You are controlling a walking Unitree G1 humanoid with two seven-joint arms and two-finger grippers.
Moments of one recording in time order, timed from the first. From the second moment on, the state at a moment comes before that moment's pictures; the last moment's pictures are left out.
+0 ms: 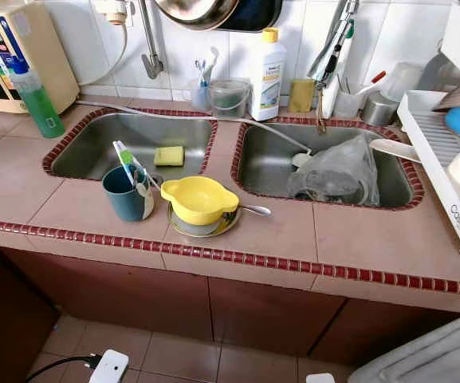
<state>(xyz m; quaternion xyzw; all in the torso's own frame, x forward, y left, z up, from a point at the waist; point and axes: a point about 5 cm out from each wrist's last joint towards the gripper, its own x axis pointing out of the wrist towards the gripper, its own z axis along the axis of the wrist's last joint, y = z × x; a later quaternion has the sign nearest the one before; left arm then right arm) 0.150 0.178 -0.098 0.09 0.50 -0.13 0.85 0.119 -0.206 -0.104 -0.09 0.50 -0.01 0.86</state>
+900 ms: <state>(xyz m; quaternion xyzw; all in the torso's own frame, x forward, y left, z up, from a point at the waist) 0.152 0.178 -0.097 0.09 0.48 -0.11 0.86 0.139 -0.187 -0.100 -0.10 0.49 0.08 0.86</state>
